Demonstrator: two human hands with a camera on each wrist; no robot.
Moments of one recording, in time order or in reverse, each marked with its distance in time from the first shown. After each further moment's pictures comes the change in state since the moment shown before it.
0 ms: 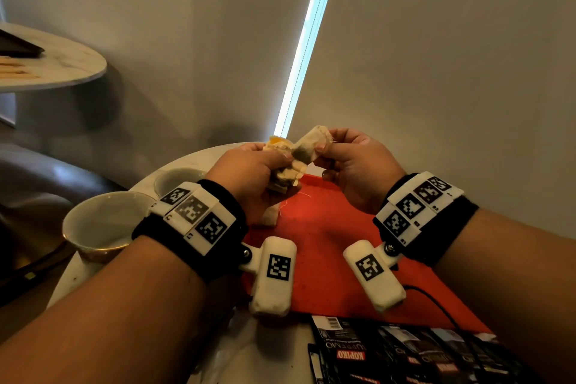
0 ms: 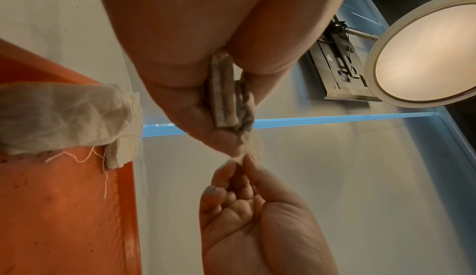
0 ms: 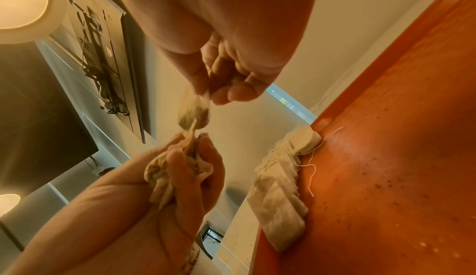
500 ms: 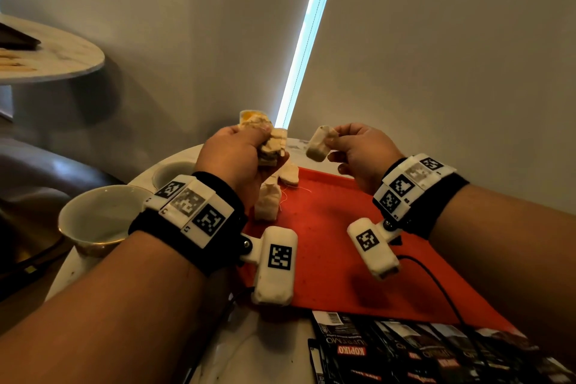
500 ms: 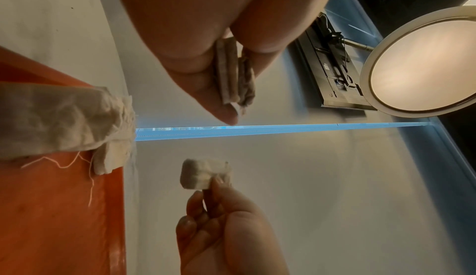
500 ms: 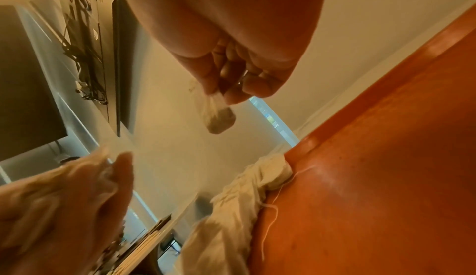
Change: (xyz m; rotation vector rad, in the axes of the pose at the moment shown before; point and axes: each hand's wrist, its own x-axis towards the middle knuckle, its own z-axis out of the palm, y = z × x) left_hand 0.011 0.005 -0.004 -0.209 0.198 0.158; right_hand 0.029 0.005 -0.016 -0.309 0.130 0.033
